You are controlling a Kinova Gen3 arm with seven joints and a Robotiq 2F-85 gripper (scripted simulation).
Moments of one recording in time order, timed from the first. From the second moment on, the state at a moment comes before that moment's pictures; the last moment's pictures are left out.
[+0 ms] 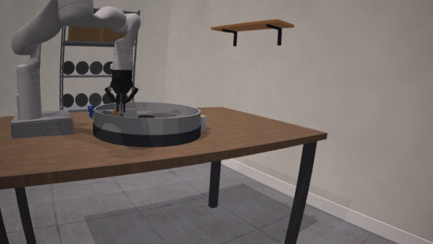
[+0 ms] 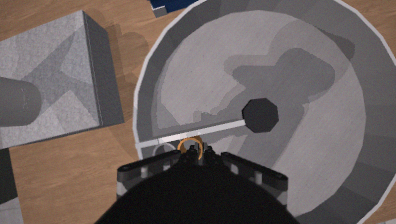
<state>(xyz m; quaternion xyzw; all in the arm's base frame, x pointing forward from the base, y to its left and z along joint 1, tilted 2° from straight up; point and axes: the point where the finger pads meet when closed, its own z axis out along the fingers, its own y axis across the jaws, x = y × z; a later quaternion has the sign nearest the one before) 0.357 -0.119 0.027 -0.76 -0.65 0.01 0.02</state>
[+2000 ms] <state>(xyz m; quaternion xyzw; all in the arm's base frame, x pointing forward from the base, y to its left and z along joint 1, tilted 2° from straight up) 0.361 -0.120 0.028 -0.76 -0.65 0.01 0.02</state>
